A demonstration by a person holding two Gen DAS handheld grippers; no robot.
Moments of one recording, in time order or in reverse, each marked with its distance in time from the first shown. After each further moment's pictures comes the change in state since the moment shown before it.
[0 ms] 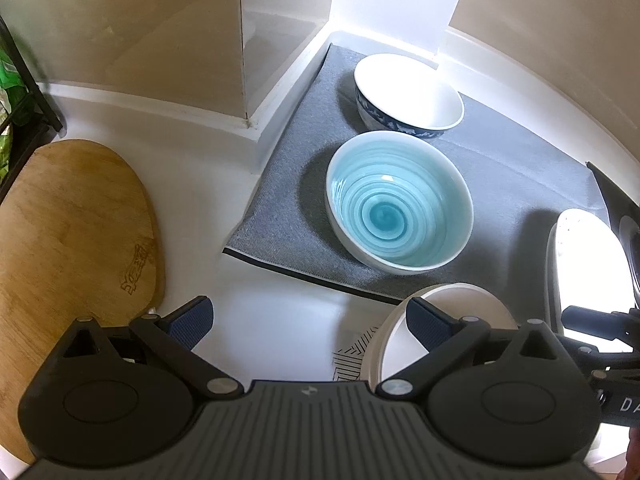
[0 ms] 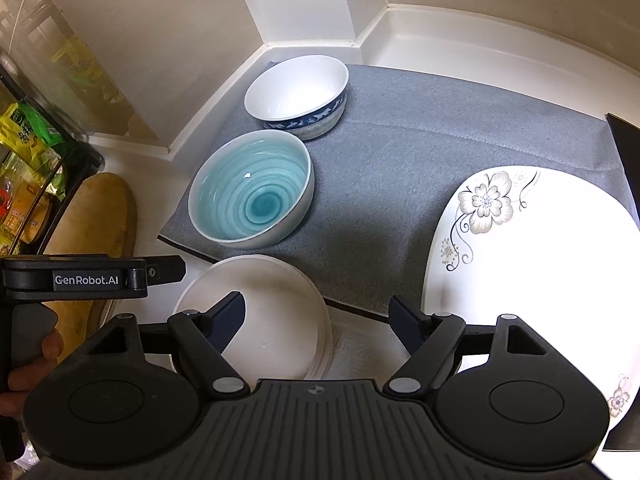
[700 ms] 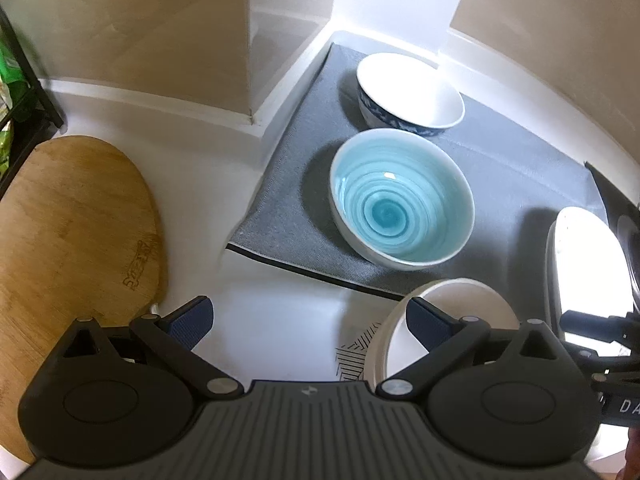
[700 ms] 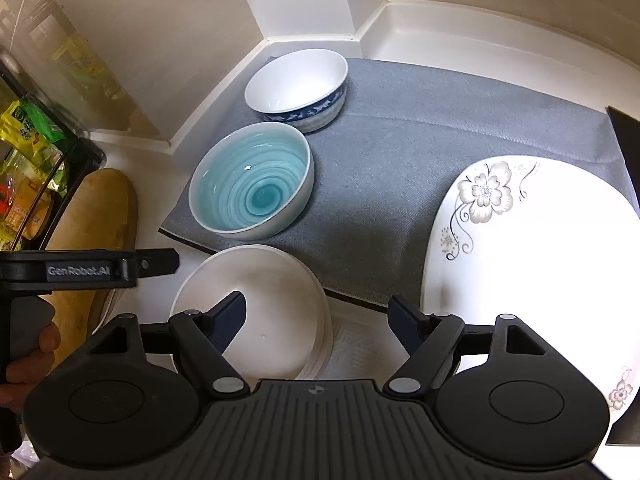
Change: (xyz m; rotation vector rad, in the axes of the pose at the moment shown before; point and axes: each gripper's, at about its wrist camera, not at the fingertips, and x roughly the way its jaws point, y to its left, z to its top) left arm -0.001 0.002 -0.004 -0.002 0.001 -0.005; right arm 0.001 0.000 -0.003 -0.007 0.011 0.007
